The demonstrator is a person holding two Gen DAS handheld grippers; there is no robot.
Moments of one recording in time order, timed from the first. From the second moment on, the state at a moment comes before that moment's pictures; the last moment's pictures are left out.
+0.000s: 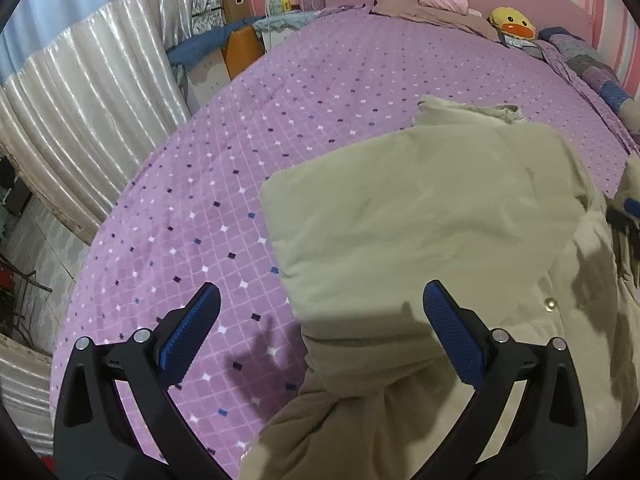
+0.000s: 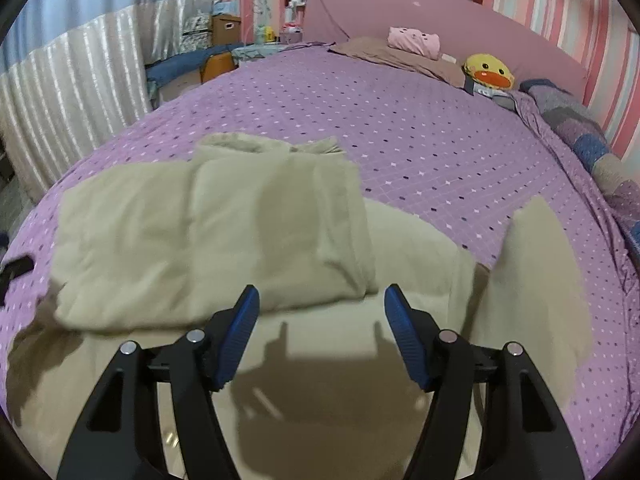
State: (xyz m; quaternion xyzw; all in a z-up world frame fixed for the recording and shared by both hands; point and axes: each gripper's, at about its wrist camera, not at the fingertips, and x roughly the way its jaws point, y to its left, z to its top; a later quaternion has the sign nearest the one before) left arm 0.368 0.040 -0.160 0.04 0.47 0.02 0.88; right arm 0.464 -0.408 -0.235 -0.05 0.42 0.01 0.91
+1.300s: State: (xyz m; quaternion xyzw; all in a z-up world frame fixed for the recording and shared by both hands) left arm 0.406 0.031 -0.150 0.08 0.47 0.06 0.88; right arm 0.424 -0.425 -0.216 -0.10 0.44 -0.07 0.89
